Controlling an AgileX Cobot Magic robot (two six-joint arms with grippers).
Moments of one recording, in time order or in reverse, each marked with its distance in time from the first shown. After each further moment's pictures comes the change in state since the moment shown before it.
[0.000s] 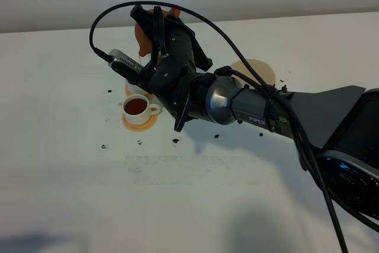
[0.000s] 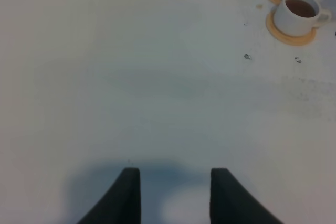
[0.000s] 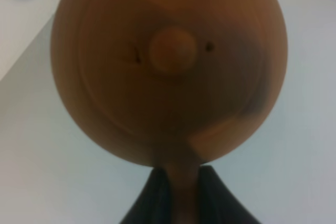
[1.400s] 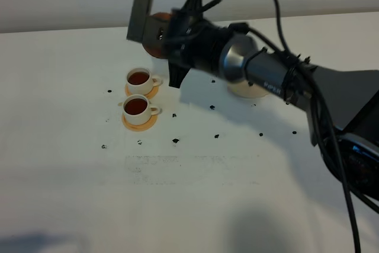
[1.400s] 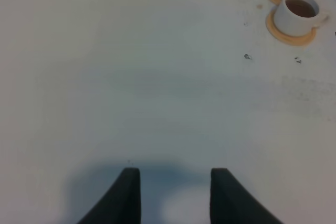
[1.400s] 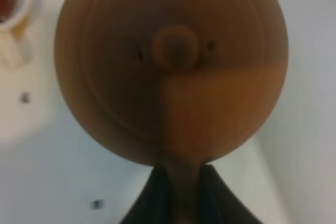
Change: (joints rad) left arm 0.000 0.000 0.000 0.000 0.000 0.000; right arm -0.091 -0.010 -0.250 1.070 0.061 0.167
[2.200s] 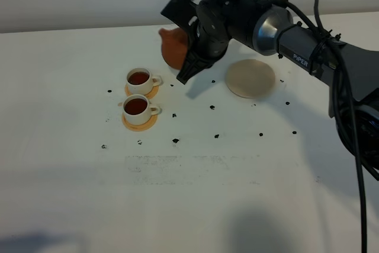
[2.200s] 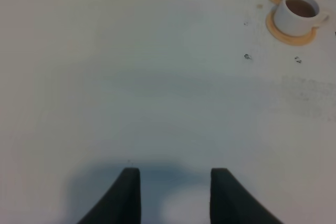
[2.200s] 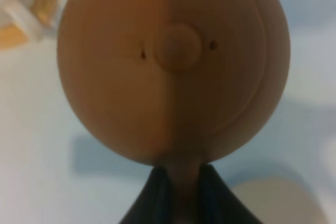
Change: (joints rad) left arm 0.000 0.000 0.000 0.000 0.000 0.000; right arm -0.150 0.037 -0.036 0.467 0.063 -0.064
